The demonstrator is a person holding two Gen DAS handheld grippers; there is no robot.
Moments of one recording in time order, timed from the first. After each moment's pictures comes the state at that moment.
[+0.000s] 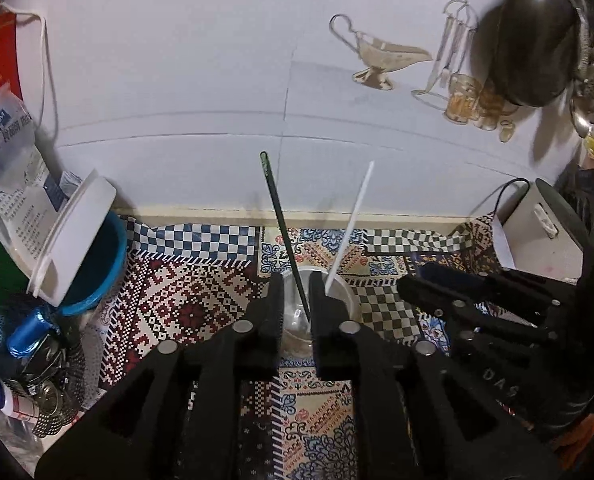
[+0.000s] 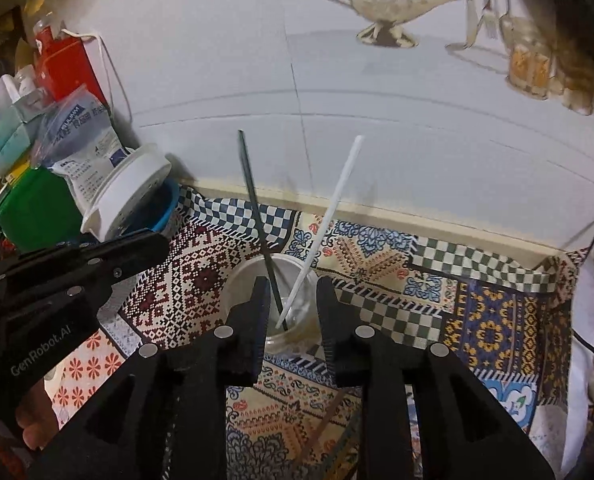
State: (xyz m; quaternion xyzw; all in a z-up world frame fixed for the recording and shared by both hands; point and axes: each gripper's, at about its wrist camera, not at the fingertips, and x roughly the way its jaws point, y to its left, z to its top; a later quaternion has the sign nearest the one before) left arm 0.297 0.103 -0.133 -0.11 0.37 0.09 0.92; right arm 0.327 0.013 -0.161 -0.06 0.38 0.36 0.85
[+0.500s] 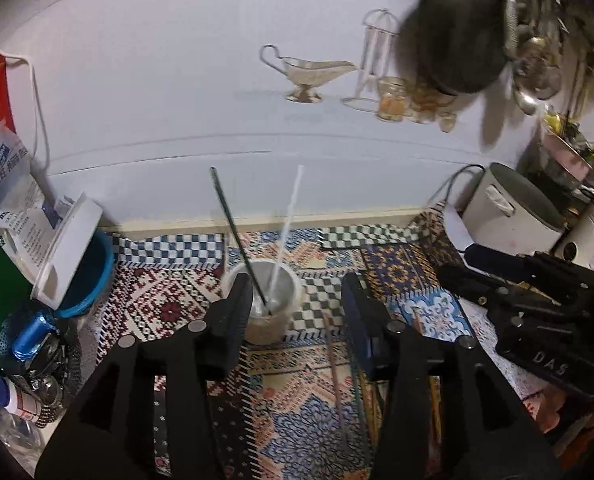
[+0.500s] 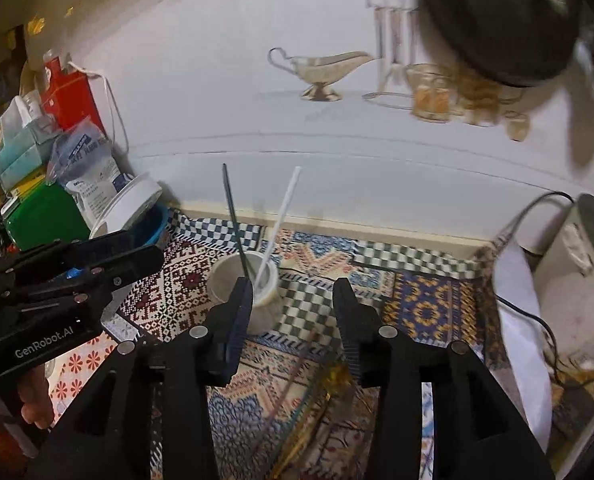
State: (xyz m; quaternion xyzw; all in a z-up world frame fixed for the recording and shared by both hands) left arm 0.258 0.047 -0.108 -0.08 0.35 0.04 0.93; right arm 0.276 -0.060 -0.125 -0.05 0.33 0.30 0.89
